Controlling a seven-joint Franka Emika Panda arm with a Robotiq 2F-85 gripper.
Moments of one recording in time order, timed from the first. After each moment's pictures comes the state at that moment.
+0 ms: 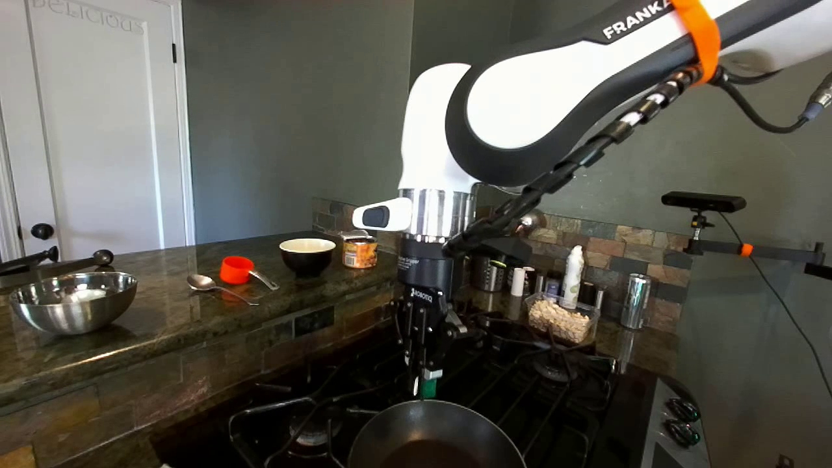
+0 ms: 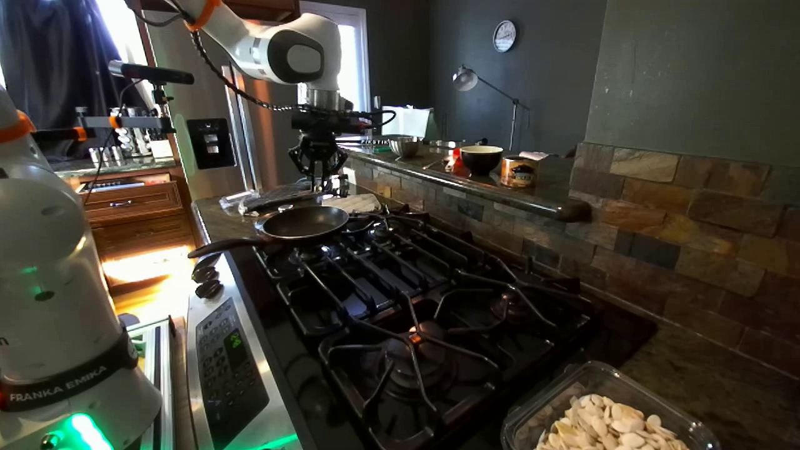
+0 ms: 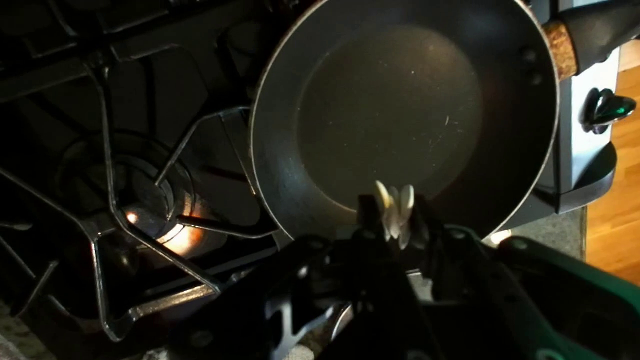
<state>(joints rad) 0.31 -0.18 0.08 -2.32 0.16 2.12 -0.97</state>
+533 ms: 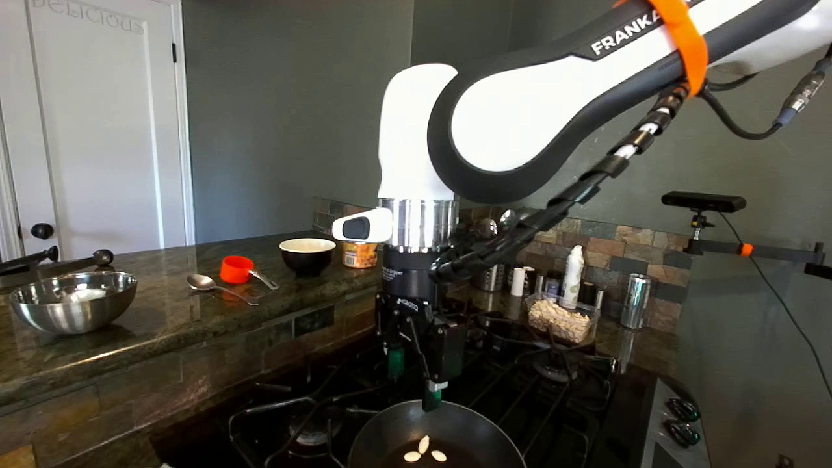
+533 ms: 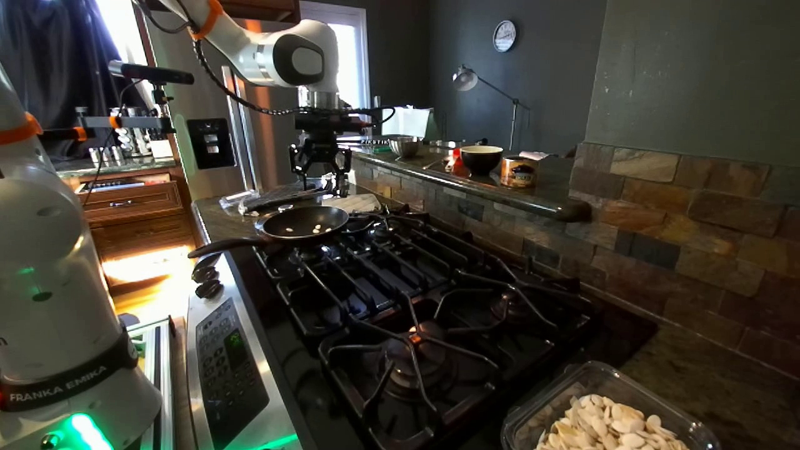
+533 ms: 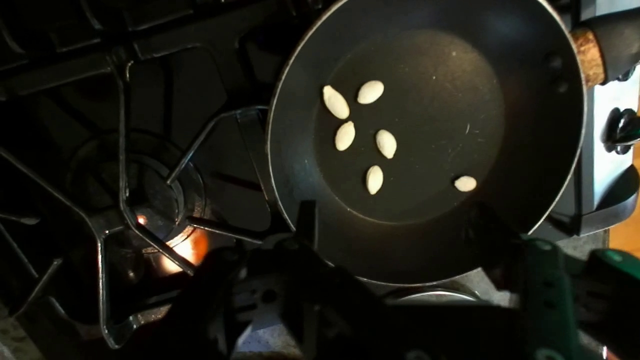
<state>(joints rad) 0.29 -0.12 0.14 -2.28 0.07 2.12 -0.93</state>
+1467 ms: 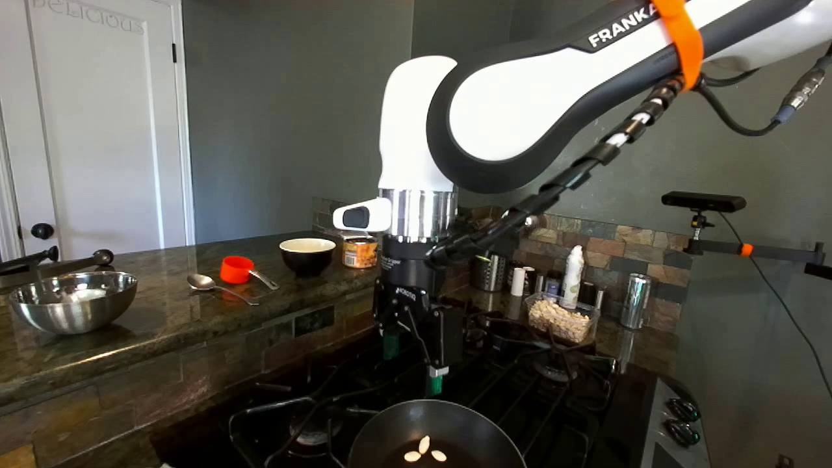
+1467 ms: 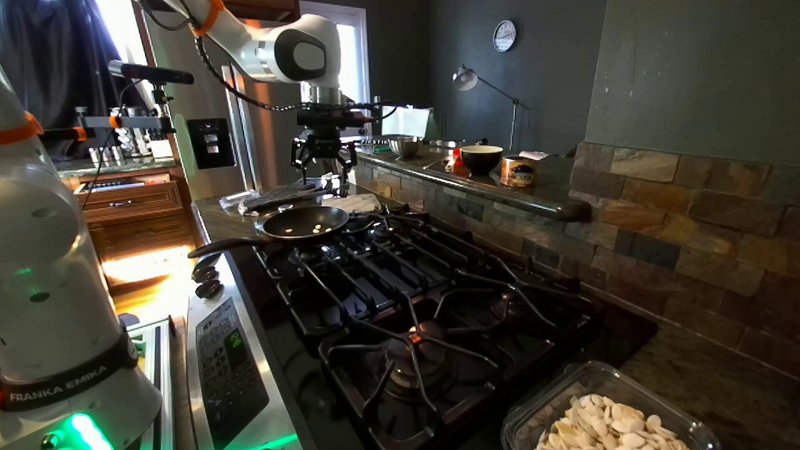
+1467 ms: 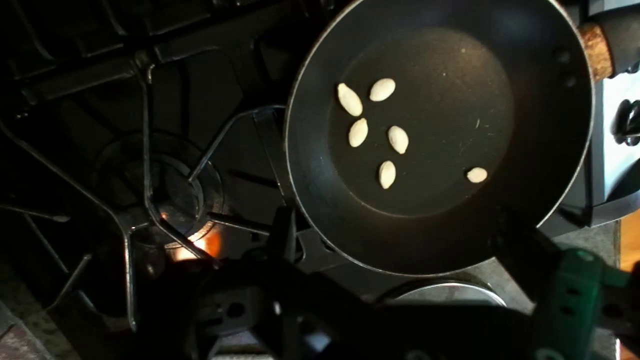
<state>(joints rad) 0.26 -0.13 0.15 -2.26 0.07 2.11 -0.91</state>
